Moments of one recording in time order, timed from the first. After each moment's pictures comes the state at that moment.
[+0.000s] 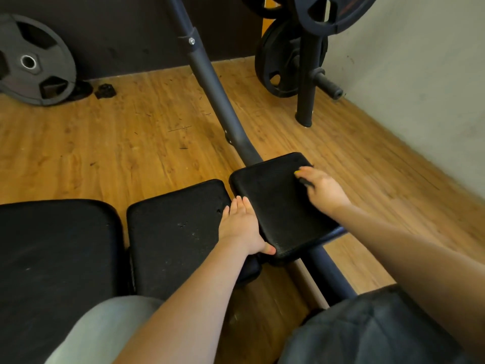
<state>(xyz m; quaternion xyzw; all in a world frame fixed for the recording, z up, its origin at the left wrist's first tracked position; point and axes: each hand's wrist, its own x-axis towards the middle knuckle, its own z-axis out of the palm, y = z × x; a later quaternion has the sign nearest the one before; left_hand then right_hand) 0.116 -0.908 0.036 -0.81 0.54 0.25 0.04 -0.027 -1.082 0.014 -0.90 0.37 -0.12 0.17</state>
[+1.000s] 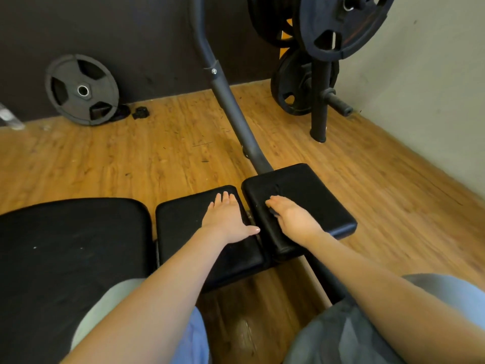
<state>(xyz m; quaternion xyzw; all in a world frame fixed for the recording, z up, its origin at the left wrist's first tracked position) 0.137 -0.868 0.089 -0.85 0.48 0.20 0.02 0.003 -0.993 0.024 -0.93 0.29 -0.06 0.21</state>
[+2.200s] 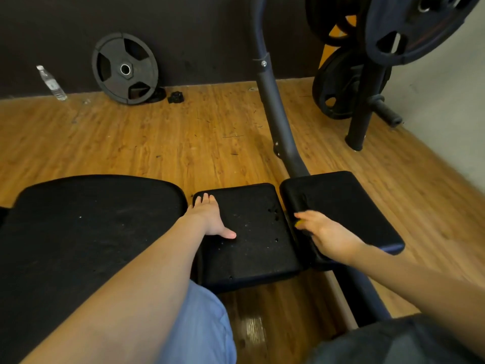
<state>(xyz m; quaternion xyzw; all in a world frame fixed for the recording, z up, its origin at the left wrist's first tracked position) 0.240 -0.811 0.068 -0.88 0.36 0.30 0.08 0.002 -0.982 0.033 -0.98 0.13 0.01 0.17</state>
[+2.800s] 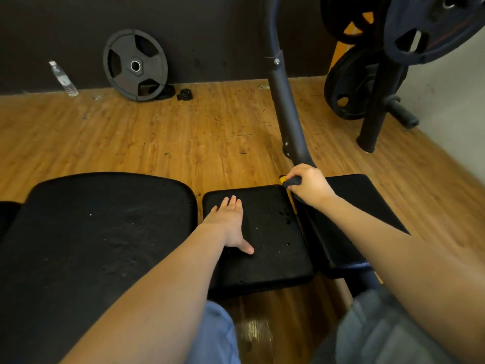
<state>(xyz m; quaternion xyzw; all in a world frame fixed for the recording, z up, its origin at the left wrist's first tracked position) 0.224 -0.810 0.070 -0.83 0.46 0.29 0.08 0.123 -1.003 0.067 -0.91 0.30 -0.10 0.27</state>
